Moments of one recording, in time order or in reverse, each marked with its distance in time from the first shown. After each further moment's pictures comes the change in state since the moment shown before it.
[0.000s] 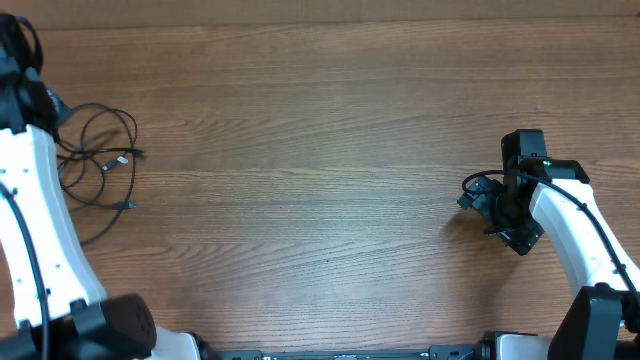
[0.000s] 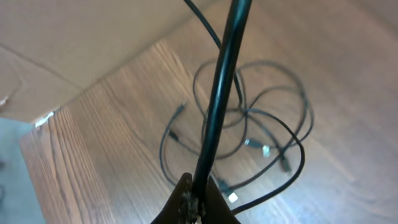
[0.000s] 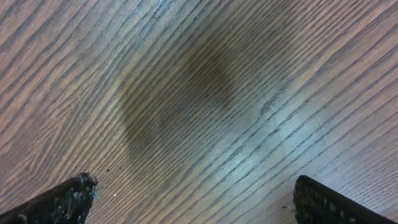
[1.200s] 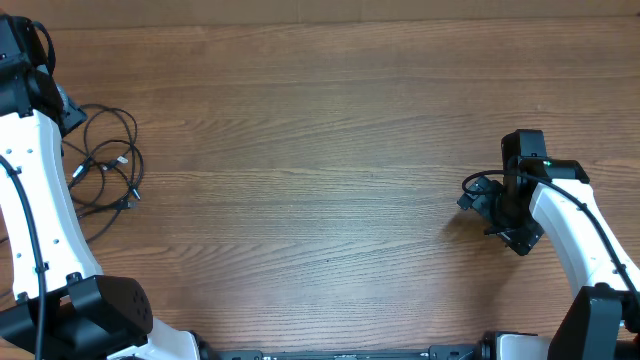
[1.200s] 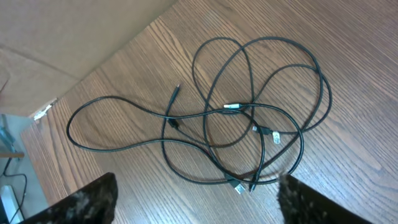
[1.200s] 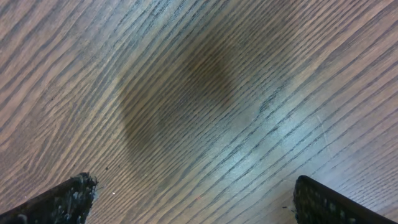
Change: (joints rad) left arm 0.000 0.057 -0.008 -0.013 0.003 0.017; right arm 0.000 0.000 0.000 -0.005 0.000 0.000
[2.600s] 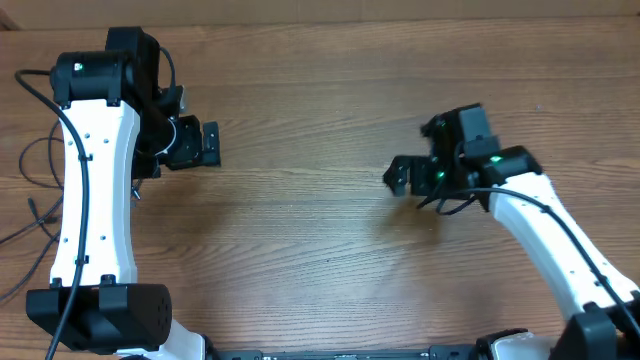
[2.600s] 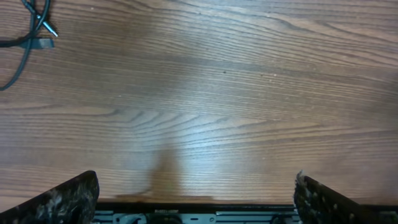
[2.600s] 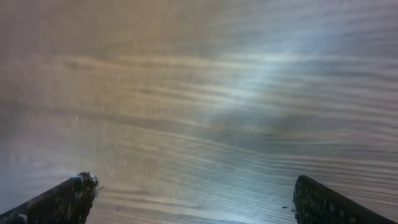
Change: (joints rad) left arm -0.324 0.000 -0.001 -0.428 0.591 0.330; right arm 0.293 -0.024 0.124 0.219 -0.316 -0.411
